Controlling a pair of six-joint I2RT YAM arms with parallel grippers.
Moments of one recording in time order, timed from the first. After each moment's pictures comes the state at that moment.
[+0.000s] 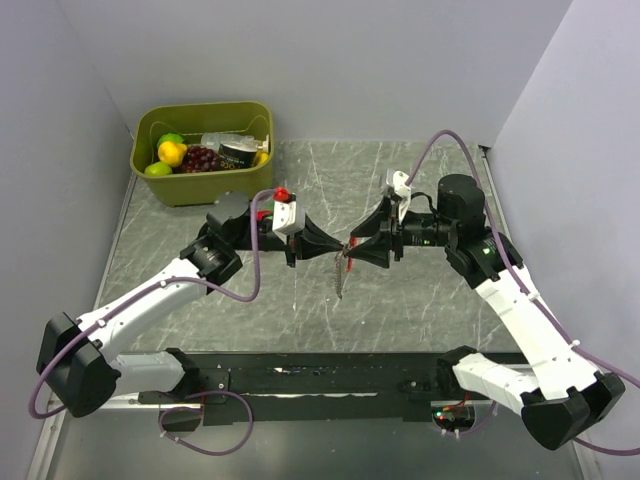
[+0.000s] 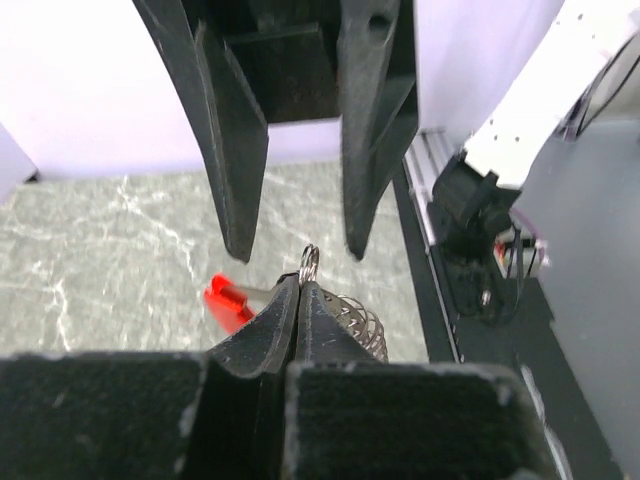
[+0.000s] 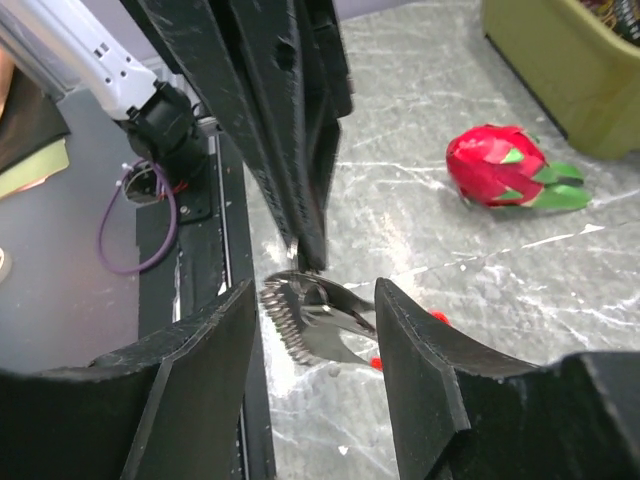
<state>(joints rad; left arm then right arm) -0.71 1.21 0.97 0.28 0.90 0.07 0.42 1.02 1.14 -0.46 -0.94 -0.15</state>
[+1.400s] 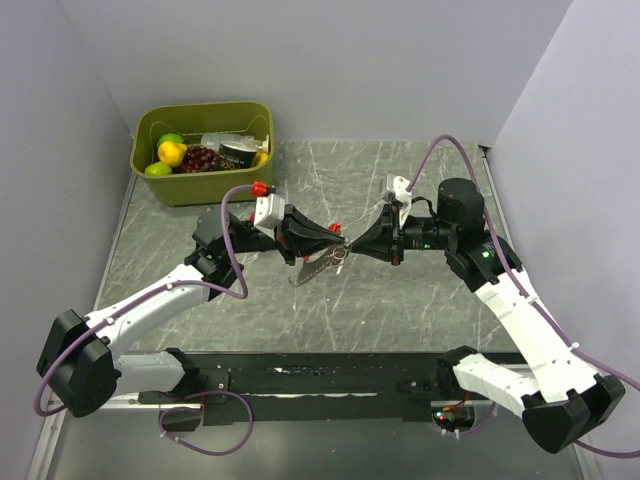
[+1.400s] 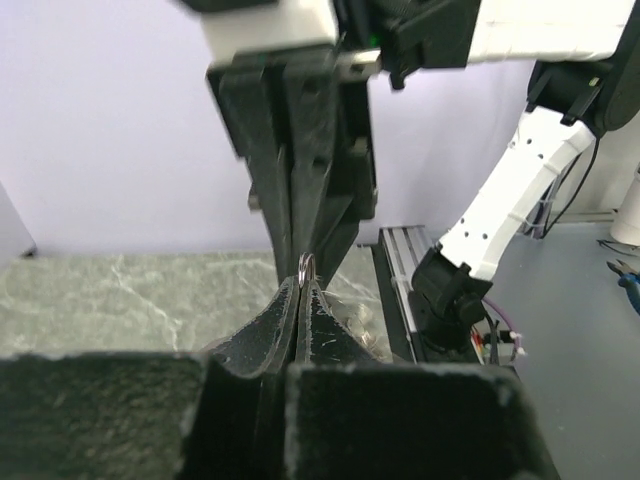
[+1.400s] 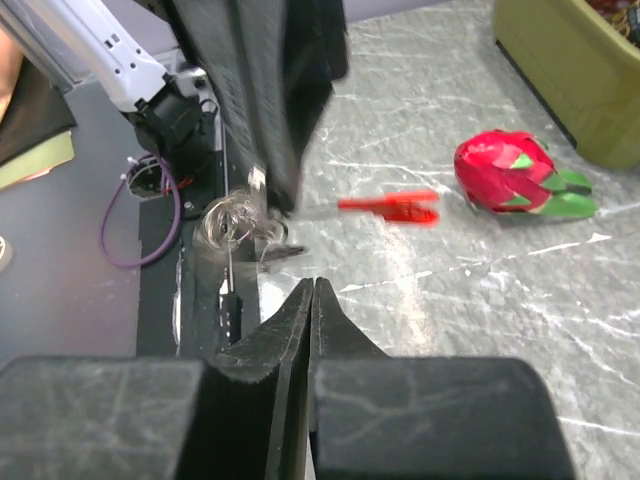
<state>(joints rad) -0.70 1.21 0.85 0.77 0.87 -0.28 0.42 1.00 1.10 -0.43 -0.97 -0.16</state>
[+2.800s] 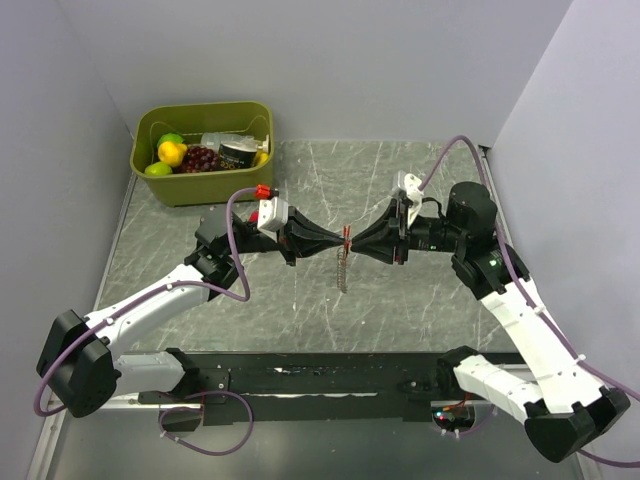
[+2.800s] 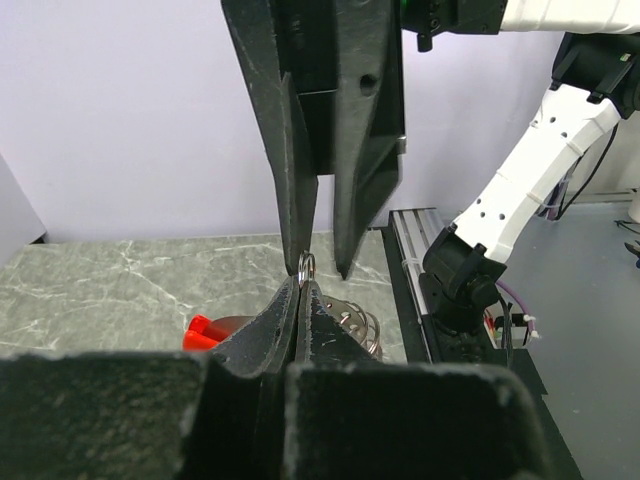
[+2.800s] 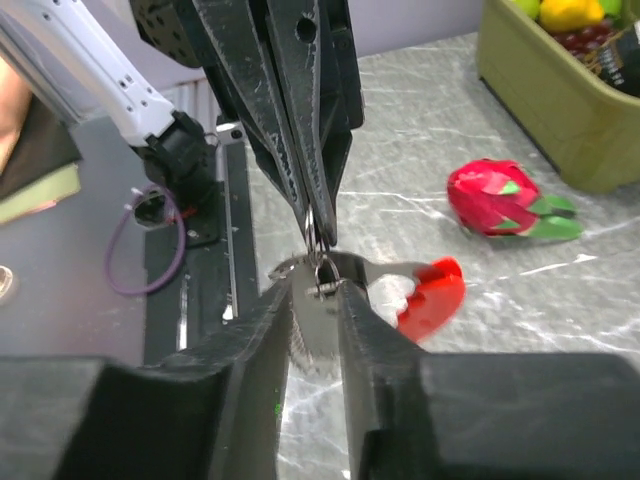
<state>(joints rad) -0.70 1.21 0.85 0.72 0.87 -0.21 0.41 0.94 1.09 -0.35 -0.96 -0.07</state>
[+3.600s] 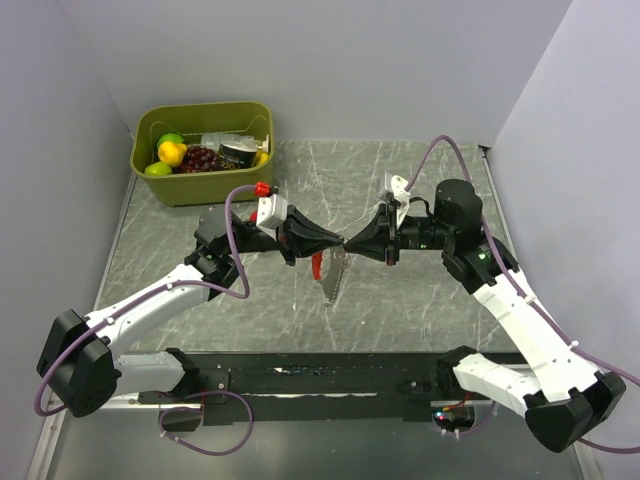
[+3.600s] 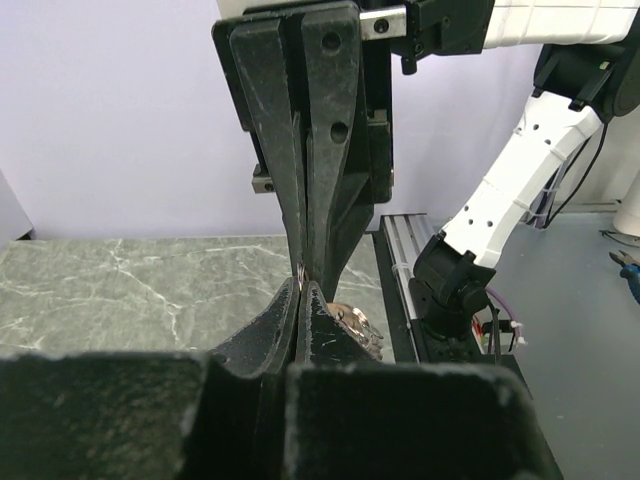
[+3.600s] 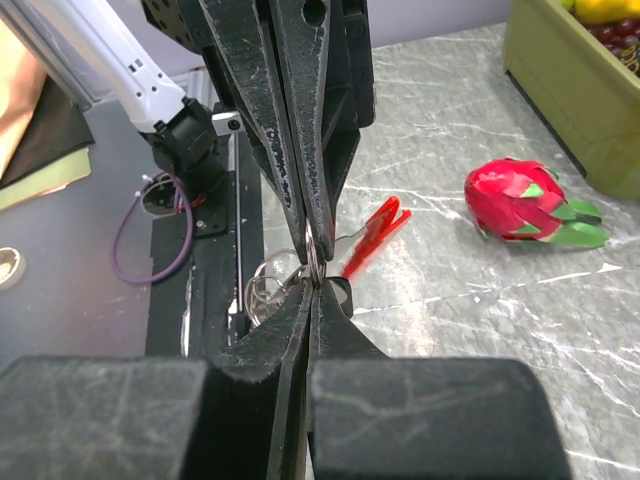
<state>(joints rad) -0.70 1.21 0.85 0.74 0.87 -0.25 0.46 0.99 1.09 -0.35 -0.97 -0.10</state>
